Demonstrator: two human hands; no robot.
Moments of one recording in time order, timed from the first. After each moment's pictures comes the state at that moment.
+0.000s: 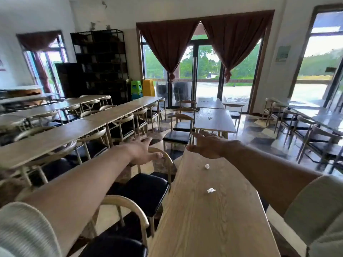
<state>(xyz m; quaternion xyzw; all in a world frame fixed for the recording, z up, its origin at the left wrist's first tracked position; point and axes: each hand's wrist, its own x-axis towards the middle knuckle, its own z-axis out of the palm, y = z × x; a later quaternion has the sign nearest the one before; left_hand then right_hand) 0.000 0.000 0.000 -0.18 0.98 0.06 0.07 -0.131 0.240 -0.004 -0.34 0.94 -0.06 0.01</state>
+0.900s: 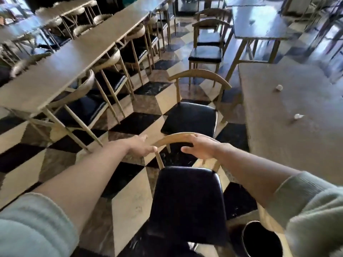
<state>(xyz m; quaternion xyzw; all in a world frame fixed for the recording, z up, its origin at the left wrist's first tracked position) 0.070 -0.490 -0.268 -0.21 0.92 0.17 0.29 -0.025 -0.245 -0.312 -0.29 0.91 -0.17 0.26</state>
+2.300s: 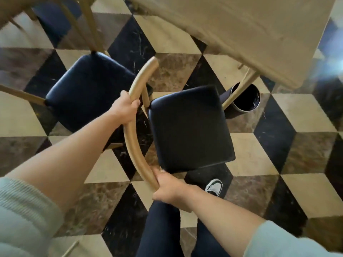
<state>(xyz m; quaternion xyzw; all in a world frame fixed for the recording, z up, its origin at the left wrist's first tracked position) -0.348 -0.481 -0.540 0.23 0.86 0.22 0.40 -0.076 -0.520 -0.542 0.29 0.66 -0.62 0.31</state>
